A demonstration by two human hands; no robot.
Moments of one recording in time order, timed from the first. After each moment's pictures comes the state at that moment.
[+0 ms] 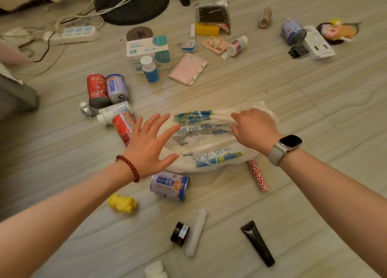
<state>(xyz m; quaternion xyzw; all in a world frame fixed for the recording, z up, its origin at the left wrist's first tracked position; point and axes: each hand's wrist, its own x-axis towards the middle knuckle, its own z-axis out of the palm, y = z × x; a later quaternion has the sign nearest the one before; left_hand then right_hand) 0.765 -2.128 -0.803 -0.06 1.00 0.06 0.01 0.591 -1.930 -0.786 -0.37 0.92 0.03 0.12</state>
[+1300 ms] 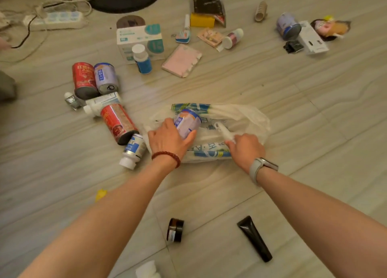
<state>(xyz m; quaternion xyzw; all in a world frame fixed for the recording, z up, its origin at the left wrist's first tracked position) 0.713 -2.076 -0.865 -0.37 0.91 0.19 -0.03 0.625 -1.911 -0.867 -0.21 0.96 -0.06 0.17</state>
